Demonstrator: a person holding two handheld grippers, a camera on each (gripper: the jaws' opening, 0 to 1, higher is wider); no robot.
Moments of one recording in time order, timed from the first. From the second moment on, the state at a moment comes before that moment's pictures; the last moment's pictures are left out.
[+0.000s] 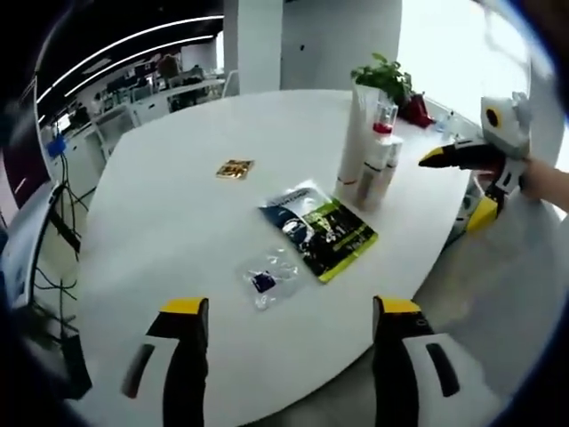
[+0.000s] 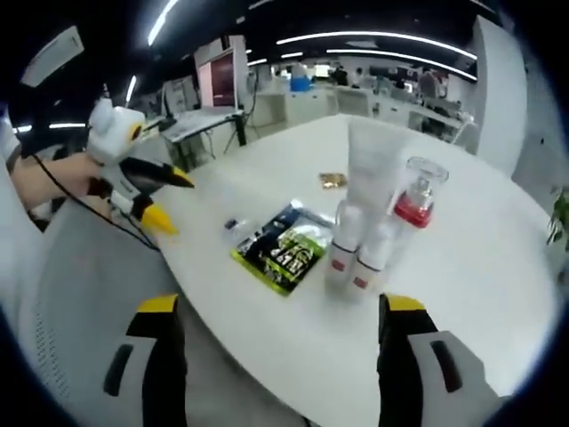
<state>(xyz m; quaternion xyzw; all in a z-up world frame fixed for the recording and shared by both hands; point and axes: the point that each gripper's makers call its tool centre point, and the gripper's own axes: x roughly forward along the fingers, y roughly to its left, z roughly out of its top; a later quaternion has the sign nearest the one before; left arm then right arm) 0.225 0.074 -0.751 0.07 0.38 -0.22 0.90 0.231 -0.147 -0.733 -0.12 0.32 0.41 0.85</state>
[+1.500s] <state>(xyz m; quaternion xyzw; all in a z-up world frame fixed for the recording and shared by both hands) 0.202 0.078 -0.740 0.05 0.39 -0.22 0.90 0.233 -0.191 -0.727 -0.13 0.32 0.39 0.86</state>
